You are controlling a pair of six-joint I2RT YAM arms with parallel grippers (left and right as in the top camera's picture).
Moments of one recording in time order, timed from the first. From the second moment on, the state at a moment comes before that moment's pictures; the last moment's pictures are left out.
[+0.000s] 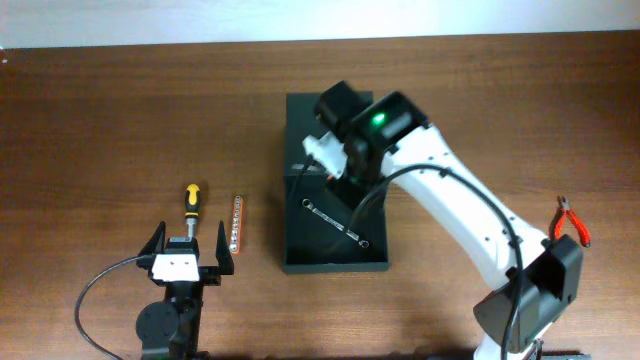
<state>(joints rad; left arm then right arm) 0.04 0.01 0.02 -0.08 0.03 0.06 0.65 1.87 1.84 -1.47 -0.13 -0.18</state>
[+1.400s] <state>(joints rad) 0.04 0.01 0.02 -0.08 0.03 0.06 0.73 1.87 1.41 -1.04 -0.12 0.09</state>
